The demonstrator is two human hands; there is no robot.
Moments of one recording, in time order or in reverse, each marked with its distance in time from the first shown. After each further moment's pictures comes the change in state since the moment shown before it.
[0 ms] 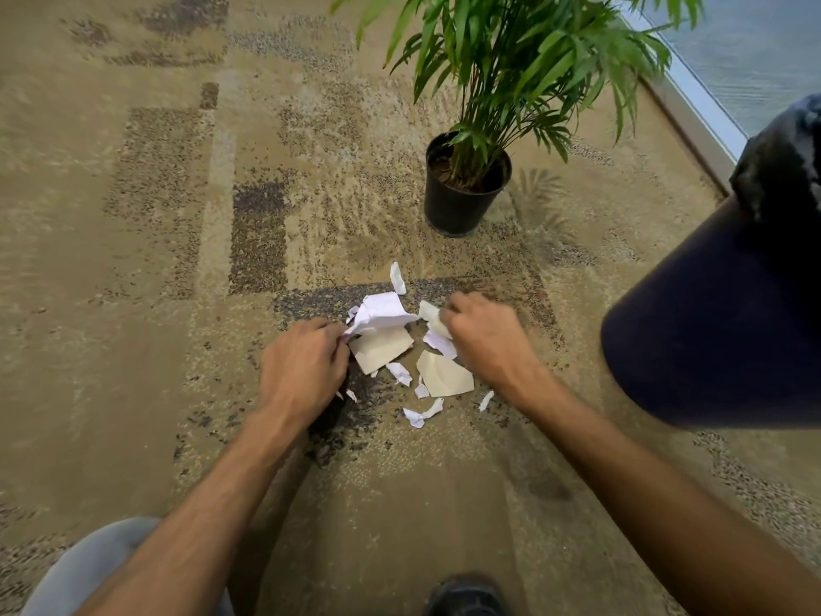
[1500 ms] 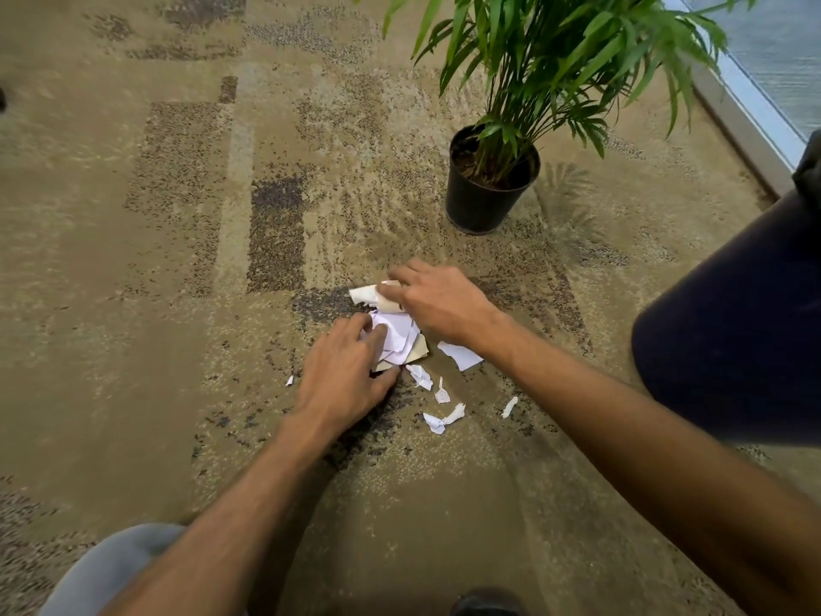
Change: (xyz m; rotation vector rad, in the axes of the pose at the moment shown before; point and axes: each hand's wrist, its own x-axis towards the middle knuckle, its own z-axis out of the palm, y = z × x) left_hand 0.002 0.013 0.012 0.061 -0.096 0.104; right_hand 0.081 -0.028 -0.003 -0.030 0.066 -0.386
